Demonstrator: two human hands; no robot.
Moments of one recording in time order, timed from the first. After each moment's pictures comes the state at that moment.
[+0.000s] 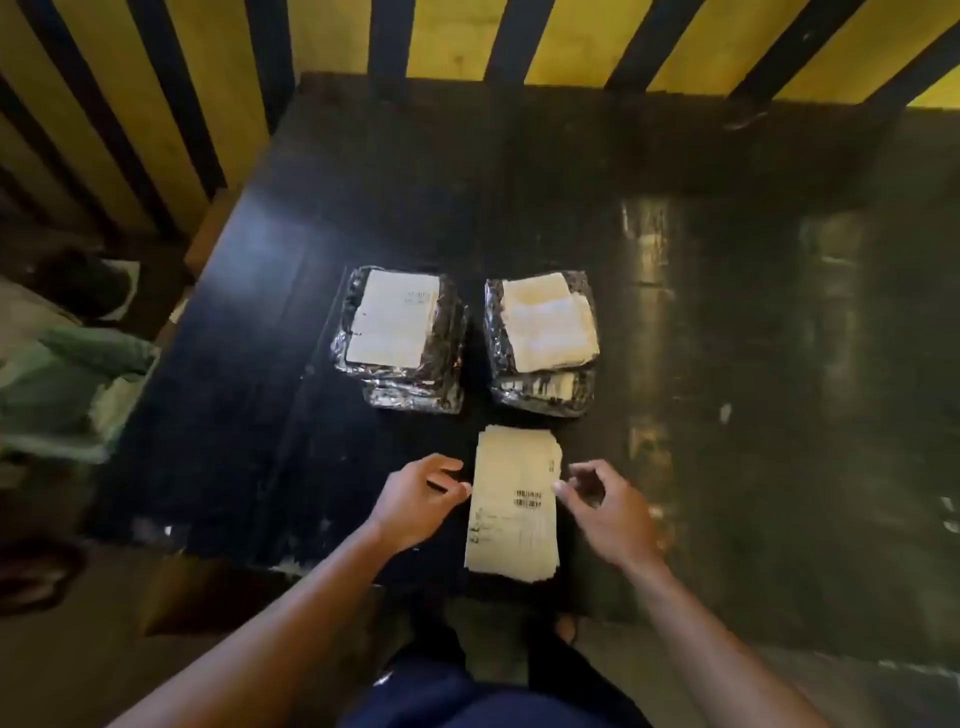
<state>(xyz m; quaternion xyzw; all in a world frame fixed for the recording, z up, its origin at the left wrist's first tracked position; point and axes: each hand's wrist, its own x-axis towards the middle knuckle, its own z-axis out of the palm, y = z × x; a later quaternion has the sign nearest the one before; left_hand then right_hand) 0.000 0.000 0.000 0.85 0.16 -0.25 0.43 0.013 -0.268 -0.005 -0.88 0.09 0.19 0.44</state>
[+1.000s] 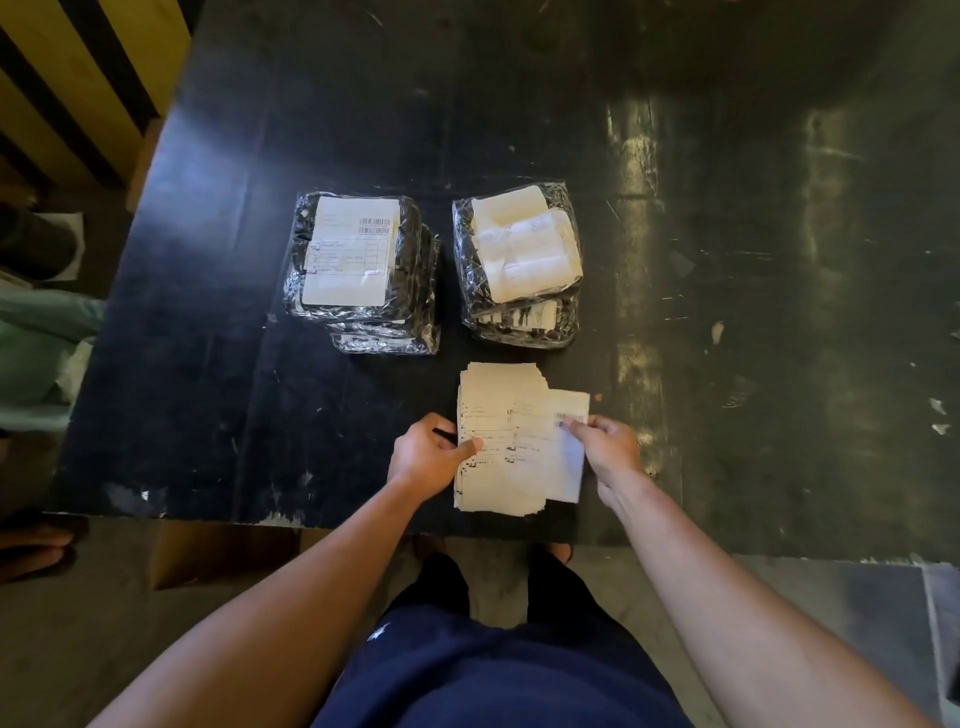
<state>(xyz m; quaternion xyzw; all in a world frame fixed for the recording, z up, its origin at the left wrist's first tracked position) 0.001 -0.037 -0.050 0.82 0.30 -0.29 0.39 0.021 -0.275 -0.053 -0.66 0.39 0.24 0.60</state>
